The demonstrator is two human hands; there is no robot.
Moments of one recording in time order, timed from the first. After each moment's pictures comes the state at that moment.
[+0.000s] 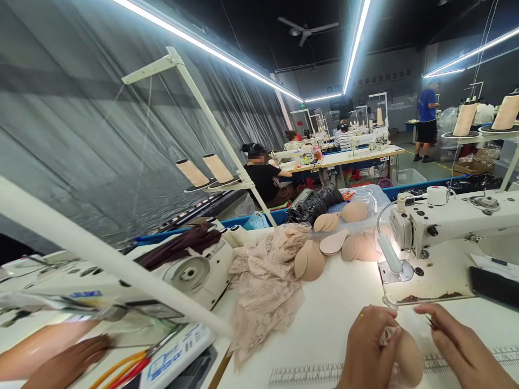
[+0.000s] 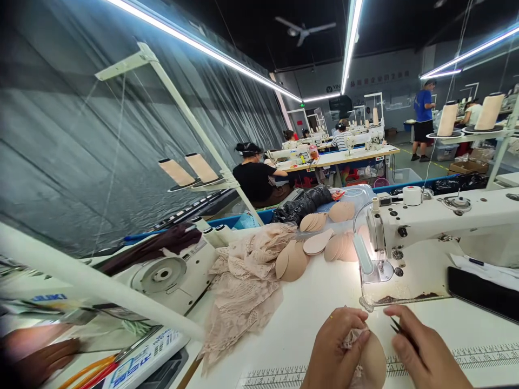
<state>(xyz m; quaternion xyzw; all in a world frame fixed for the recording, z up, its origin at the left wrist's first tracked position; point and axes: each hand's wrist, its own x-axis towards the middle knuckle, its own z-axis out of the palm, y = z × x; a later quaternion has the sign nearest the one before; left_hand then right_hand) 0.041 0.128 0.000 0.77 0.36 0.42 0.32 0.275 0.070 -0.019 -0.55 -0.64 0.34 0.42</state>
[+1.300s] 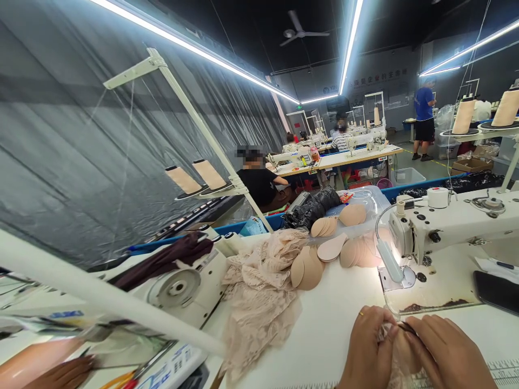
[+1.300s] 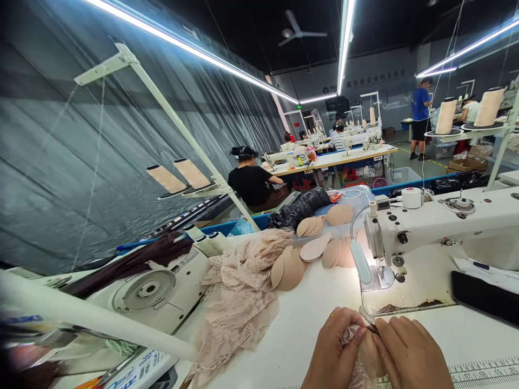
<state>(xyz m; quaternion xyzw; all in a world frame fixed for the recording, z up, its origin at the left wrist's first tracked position) 0.046 0.144 0.000 0.76 0.39 0.41 0.33 0.250 0.092 -0.032 -0.51 -0.79 -0.11 0.31</state>
